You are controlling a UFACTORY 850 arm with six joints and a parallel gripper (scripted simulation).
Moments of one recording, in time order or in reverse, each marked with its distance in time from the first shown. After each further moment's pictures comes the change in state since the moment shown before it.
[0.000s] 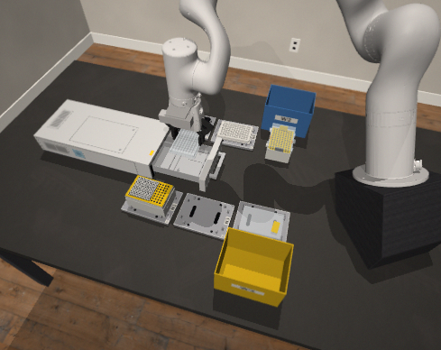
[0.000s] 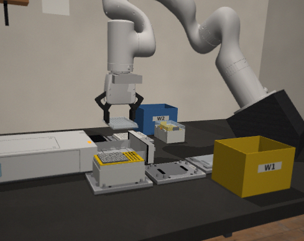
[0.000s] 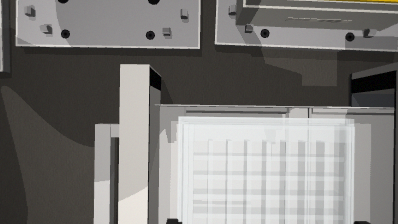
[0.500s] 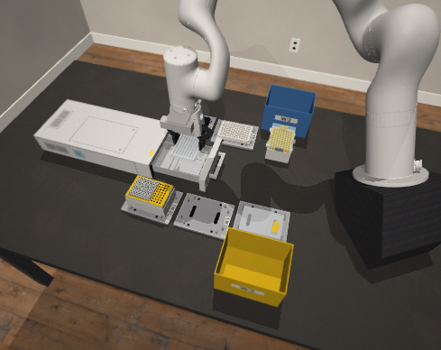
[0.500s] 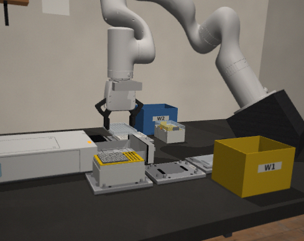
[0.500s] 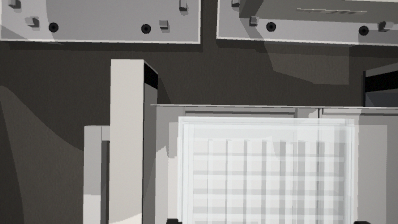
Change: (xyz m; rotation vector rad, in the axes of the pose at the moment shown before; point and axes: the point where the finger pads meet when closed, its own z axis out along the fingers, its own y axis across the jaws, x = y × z) arm 0.000 0.000 0.022 0.000 0.000 0.000
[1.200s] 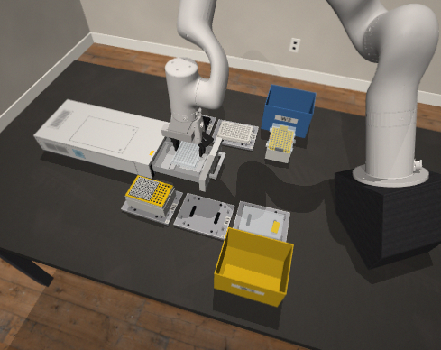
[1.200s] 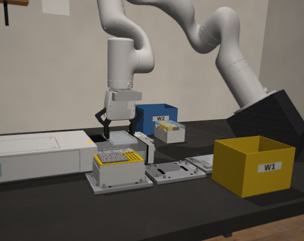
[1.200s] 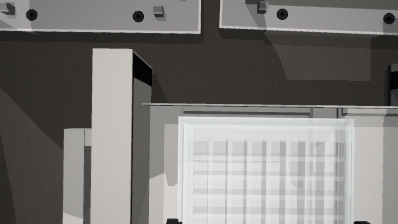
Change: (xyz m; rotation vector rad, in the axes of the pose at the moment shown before) arm 0.000 0.000 0.031 0.000 0.000 0.000
